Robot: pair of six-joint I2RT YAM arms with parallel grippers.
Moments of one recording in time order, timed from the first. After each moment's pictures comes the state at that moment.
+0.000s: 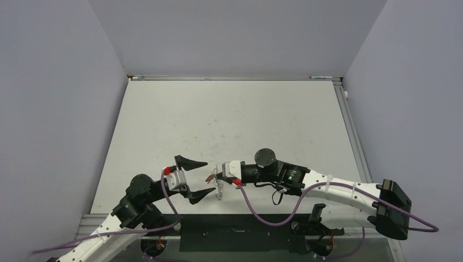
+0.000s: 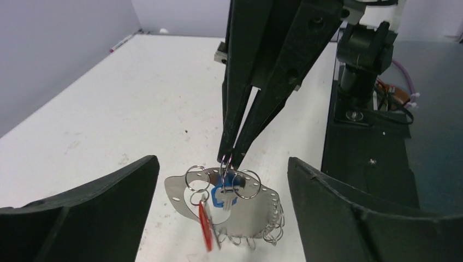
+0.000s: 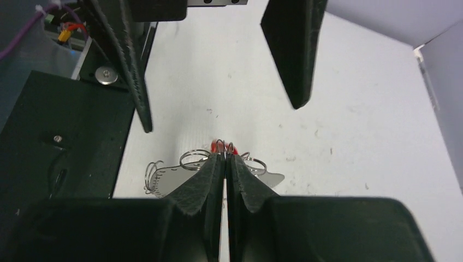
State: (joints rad) left arm -0.80 0.24 0.27 0.02 0.44 0.08; right arm 1.10 1.15 0.72 0.11 -0.42 -0.48
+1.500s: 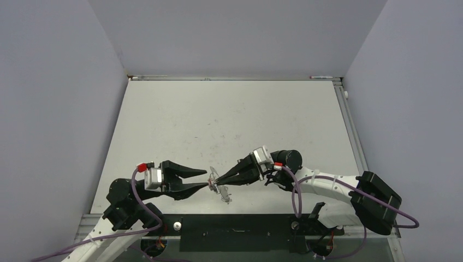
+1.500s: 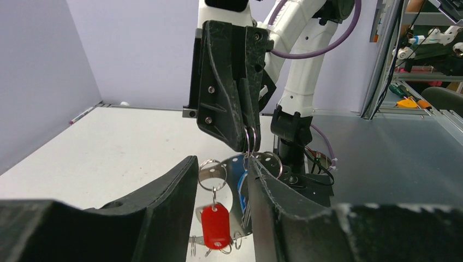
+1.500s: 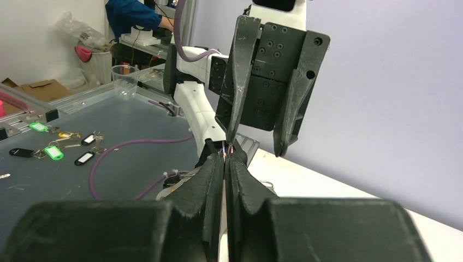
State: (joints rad) left arm -0.74 0.22 0.41 0.18 0.62 -0.23; right arm 0.95 1.27 0.57 1.32 -0.99 0.27
